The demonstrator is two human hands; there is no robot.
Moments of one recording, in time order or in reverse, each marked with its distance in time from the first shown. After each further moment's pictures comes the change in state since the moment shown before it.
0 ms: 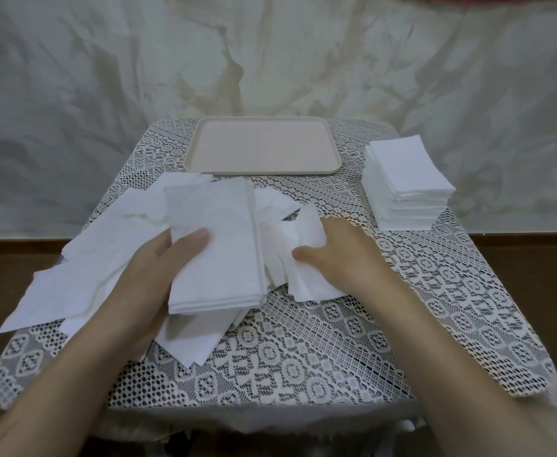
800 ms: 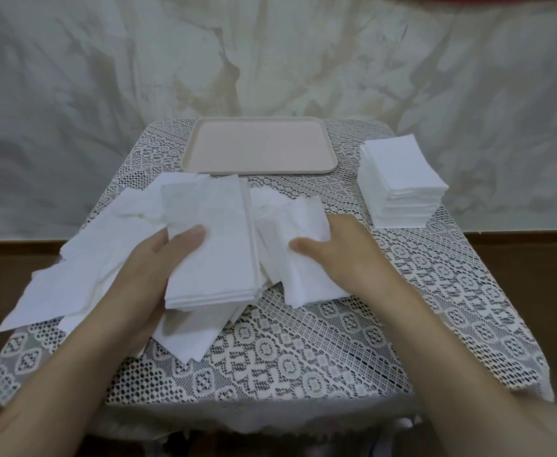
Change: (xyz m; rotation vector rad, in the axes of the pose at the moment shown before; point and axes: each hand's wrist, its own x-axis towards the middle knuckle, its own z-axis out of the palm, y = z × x) left_hand 0.002 -0.001 0.000 -0.016 0.012 -0.003; right_hand -0.014 -0.001 -0.009 0.213 0.008 -0.041
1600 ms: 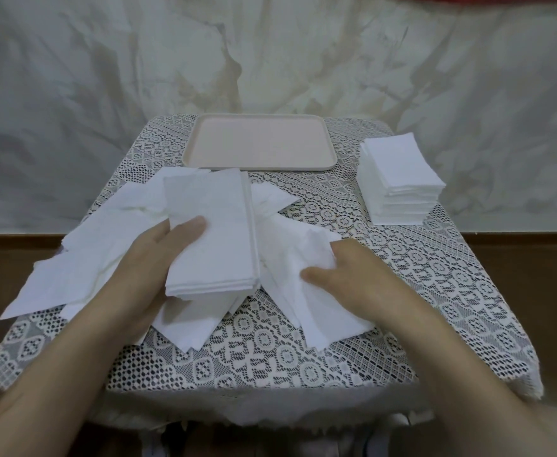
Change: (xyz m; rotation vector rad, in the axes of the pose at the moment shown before) left_hand 0.000 0.002 -0.001 0.013 -0.038 0.009; right_hand -0.030 0.010 -0.003 -0.136 -0.165 0.079
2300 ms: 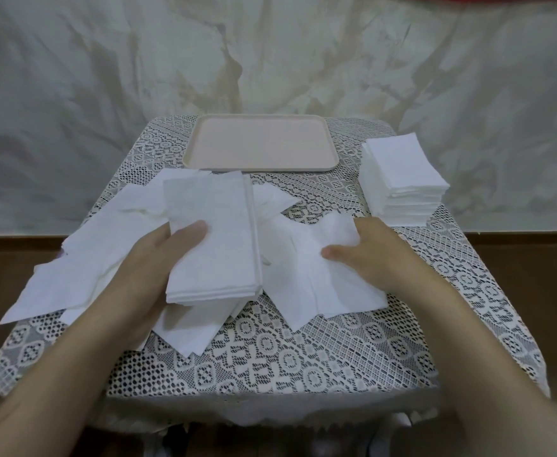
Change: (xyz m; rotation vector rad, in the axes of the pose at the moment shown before) left_hand 0.000 -0.001 0.000 -0.002 -0.001 0.013; right_hand 0.030 0.020 -0.025 0.109 0.118 -0.011
